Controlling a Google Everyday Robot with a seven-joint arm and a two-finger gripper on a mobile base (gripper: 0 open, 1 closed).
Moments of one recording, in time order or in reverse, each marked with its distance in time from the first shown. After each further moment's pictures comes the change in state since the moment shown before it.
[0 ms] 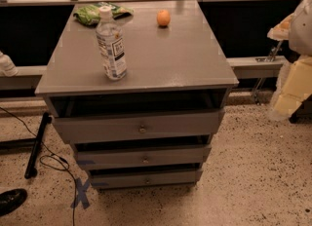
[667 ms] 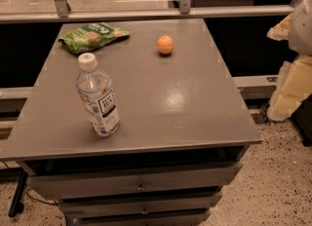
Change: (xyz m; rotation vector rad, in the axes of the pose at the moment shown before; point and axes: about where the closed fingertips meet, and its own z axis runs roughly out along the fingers) arm 0.000 0.000 0.000 0.000 0.000 0.000
